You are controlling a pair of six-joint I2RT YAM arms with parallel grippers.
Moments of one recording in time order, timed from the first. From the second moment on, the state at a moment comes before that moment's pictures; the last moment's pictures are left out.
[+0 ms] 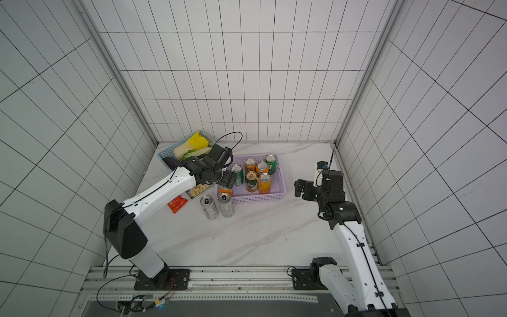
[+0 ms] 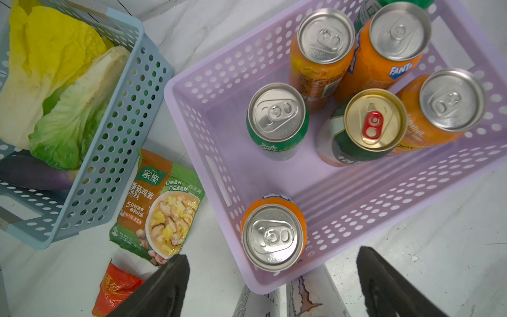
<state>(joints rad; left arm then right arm) -0.63 1.71 1.59 -0.93 -0.19 -0.17 0.17 0.90 0.88 -0.63 -0.14 0.21</state>
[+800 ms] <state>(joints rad) -0.59 2.00 1.73 -1.08 -0.13 -0.15 0.17 0.87 0.86 -0.63 -0.12 0.21</state>
